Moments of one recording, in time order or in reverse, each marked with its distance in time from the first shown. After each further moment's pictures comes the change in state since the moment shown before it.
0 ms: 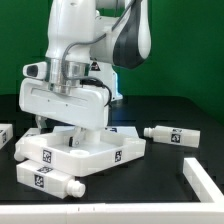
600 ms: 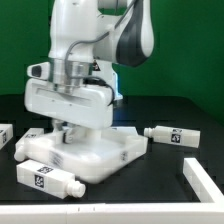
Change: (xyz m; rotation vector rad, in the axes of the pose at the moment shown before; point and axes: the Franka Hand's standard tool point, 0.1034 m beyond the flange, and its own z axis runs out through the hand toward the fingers) arm -0.010 -0.024 -0.008 0.031 -0.059 0.082
